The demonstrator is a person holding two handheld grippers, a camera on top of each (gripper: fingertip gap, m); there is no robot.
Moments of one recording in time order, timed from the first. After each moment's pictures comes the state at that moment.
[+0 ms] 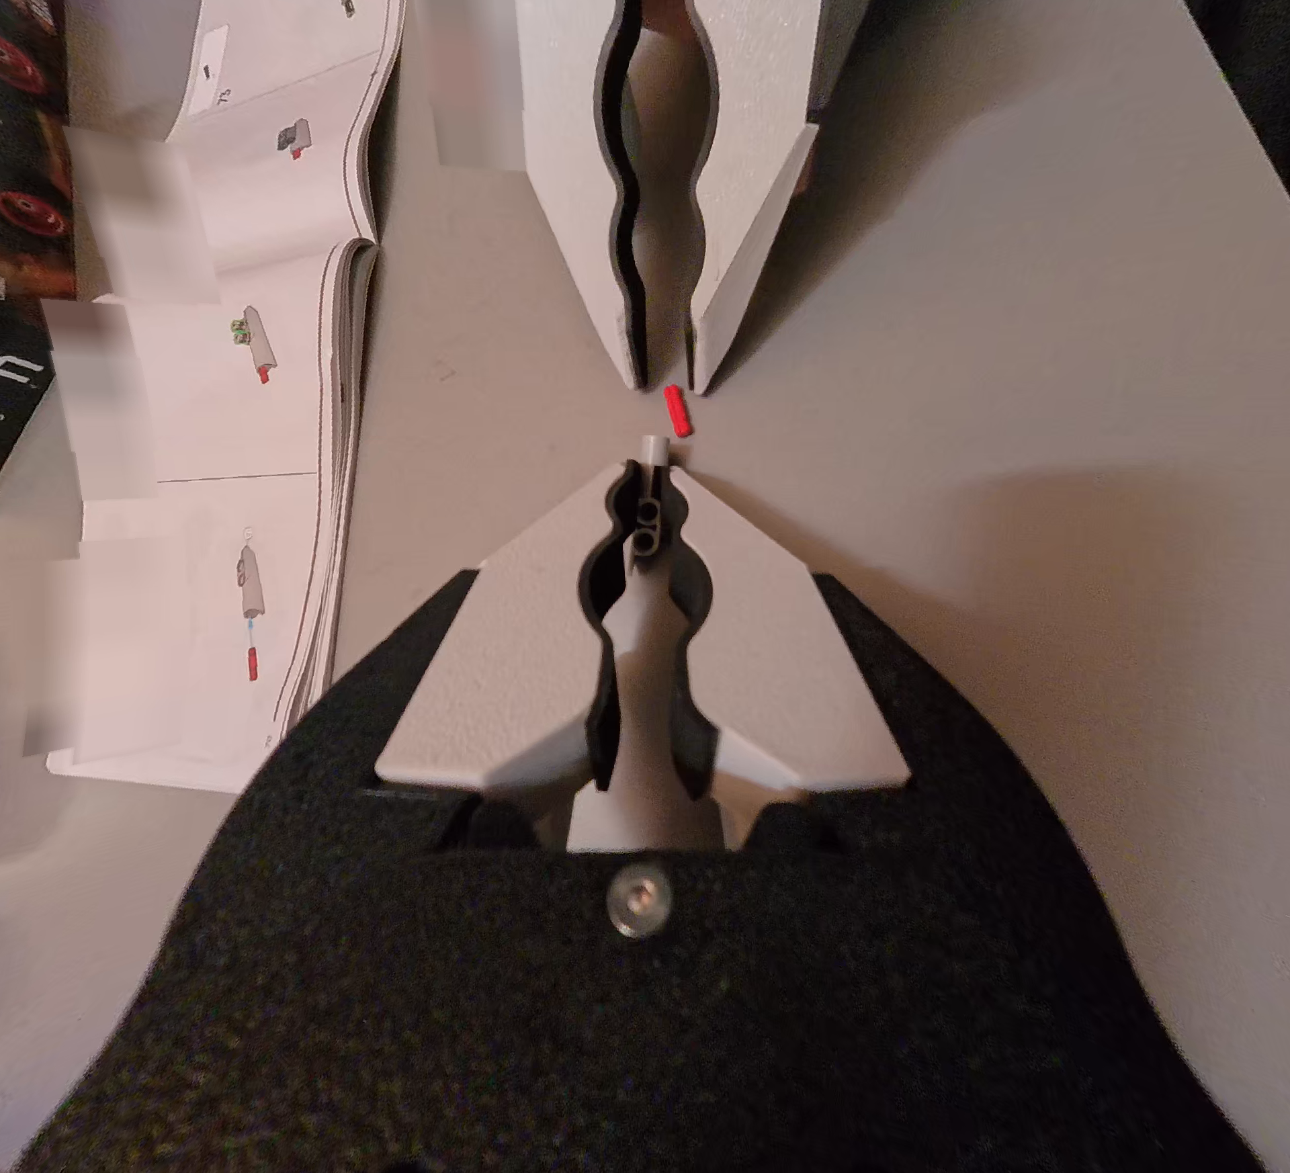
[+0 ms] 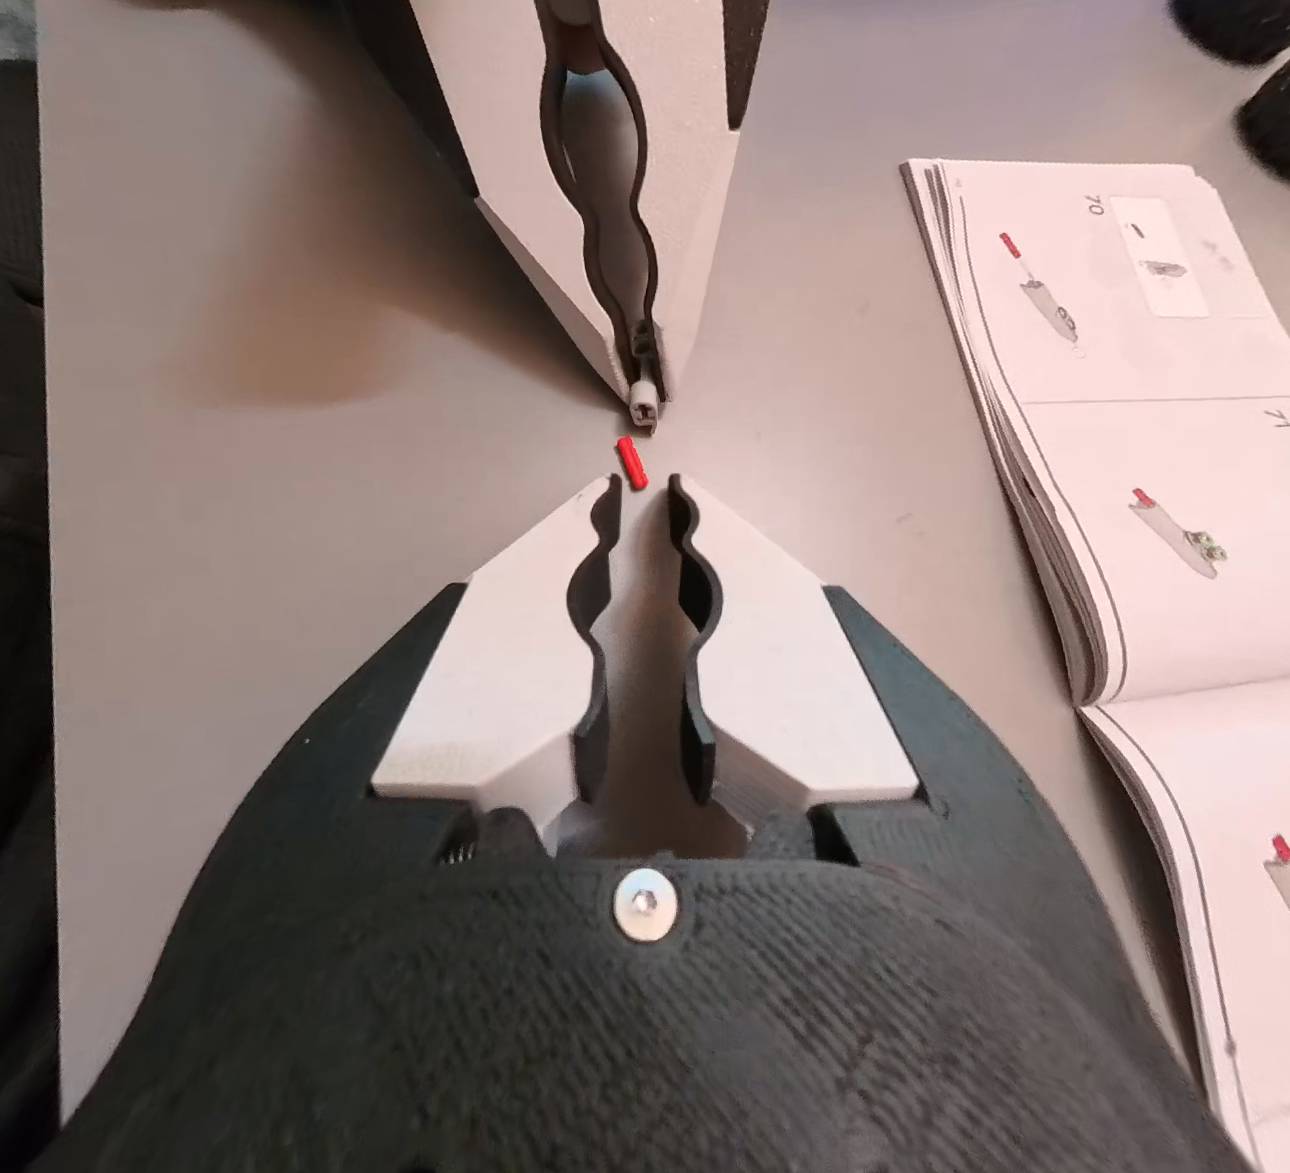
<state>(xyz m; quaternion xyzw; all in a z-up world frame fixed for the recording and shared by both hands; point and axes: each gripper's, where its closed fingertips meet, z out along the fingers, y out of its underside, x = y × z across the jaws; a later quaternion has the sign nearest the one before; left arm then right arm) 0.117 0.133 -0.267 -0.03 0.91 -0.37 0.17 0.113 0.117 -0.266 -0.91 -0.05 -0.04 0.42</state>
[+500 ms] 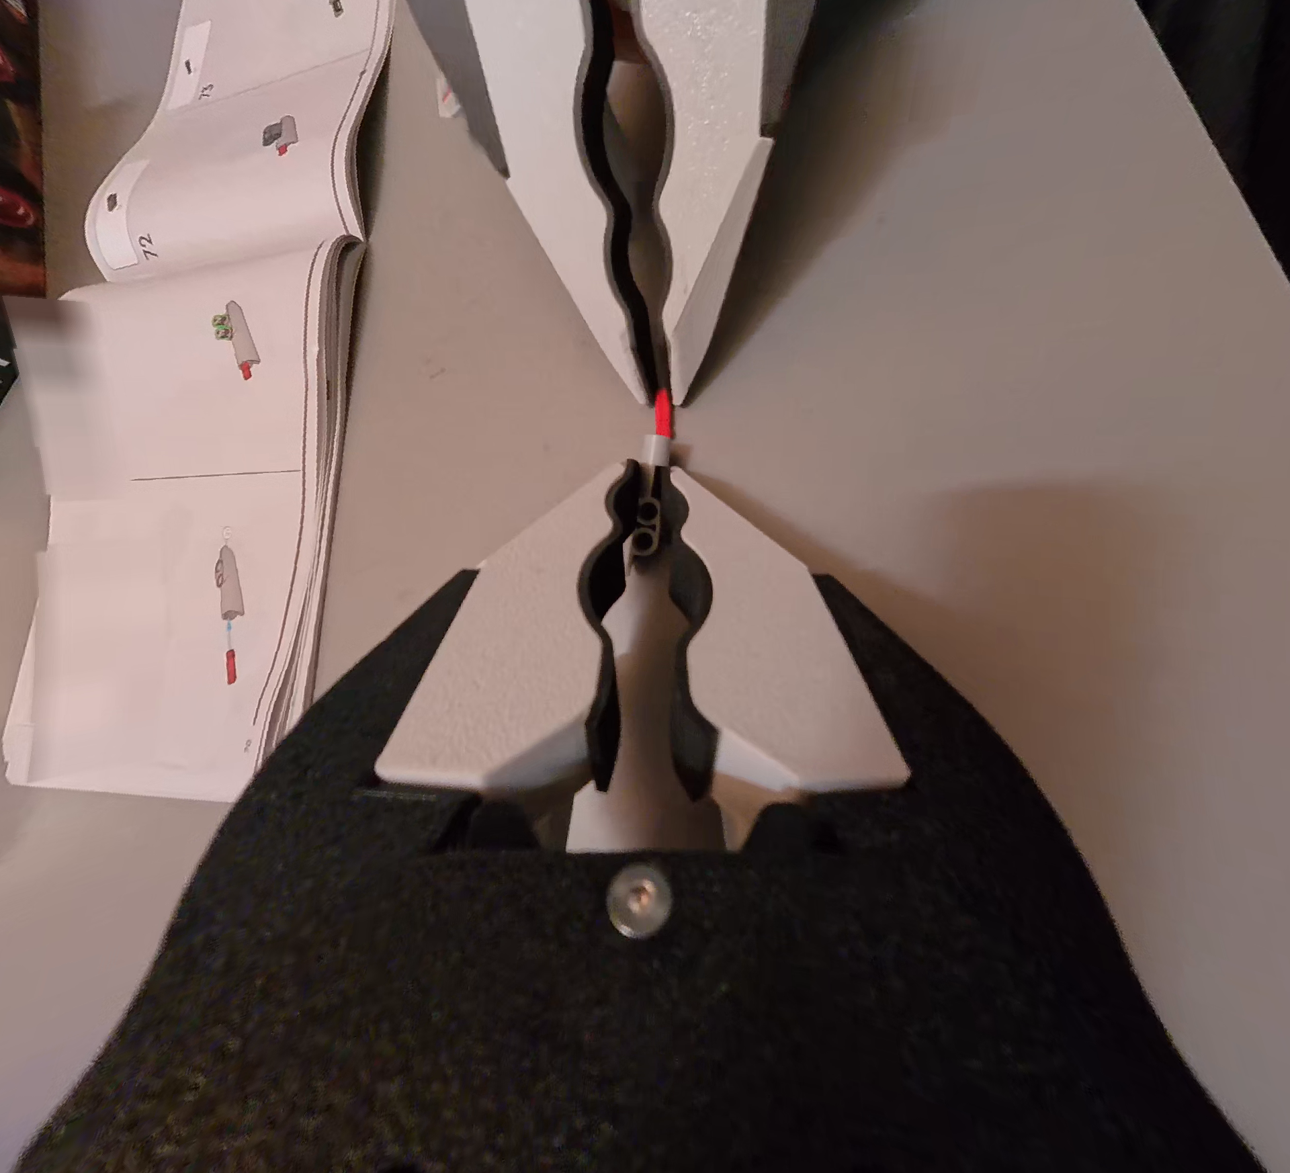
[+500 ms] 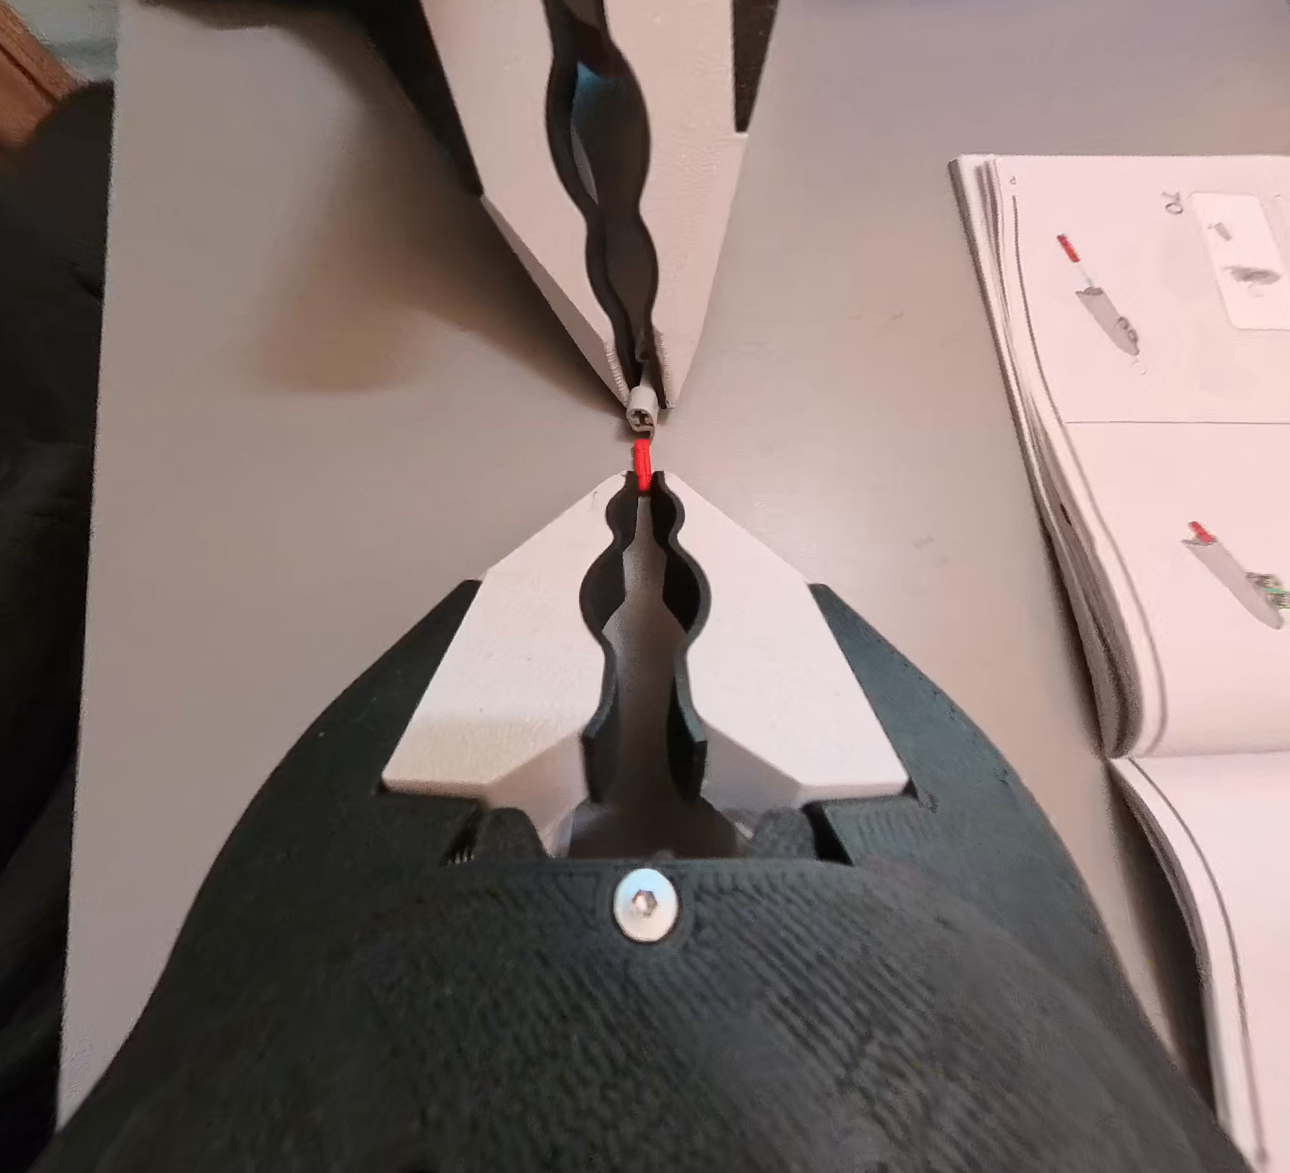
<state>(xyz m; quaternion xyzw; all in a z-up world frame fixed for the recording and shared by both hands) 0.115 0.134 -0.267 -0.03 0.91 -0.38 0.15 0.111 0.121 -0.267 -0.91 -0.07 0.01 0.41</state>
